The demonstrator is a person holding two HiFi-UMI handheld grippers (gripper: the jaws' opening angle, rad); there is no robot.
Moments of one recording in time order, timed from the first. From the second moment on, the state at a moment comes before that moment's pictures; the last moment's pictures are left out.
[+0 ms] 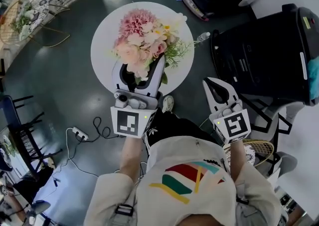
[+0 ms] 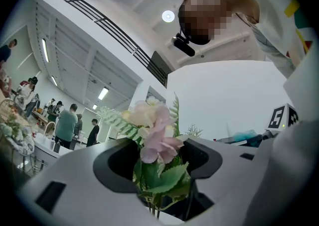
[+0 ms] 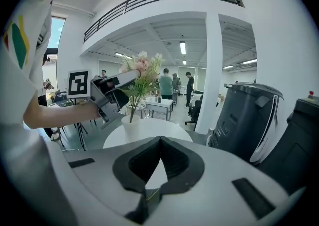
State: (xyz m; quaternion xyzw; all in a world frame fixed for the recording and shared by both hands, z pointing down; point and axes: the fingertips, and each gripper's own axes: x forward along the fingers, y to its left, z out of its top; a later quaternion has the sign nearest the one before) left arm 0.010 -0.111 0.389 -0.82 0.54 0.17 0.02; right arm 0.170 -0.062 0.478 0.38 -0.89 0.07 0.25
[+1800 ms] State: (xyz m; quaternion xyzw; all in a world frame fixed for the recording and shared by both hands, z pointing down) left arm 0.030 -0.050 0.476 -0.84 0.54 0.04 -0.05; right arm 0.145 -0.061 0.468 0.38 -0.90 0.07 0.18
